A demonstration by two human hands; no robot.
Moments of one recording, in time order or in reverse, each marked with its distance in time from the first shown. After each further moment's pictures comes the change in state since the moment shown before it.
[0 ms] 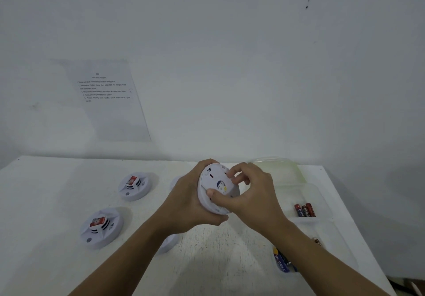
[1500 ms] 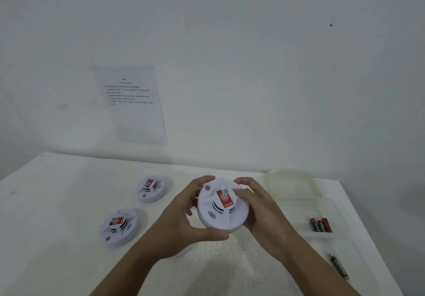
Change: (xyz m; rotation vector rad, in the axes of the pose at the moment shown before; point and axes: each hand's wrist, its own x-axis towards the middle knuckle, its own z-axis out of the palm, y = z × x) left_hand -0.053 0.014 -0.032 -0.036 0.035 -0.207; right_hand -0.008 -0.017 0.011 0.848 -0.328 0.442
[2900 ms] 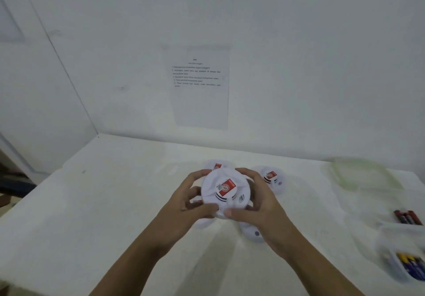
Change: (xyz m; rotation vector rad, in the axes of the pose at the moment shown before) left_hand -0.080 -0.074 -0.170 -0.378 0.006 -0.291; right_hand 0.022 0.072 0.187 -0.239 -0.138 -0.108
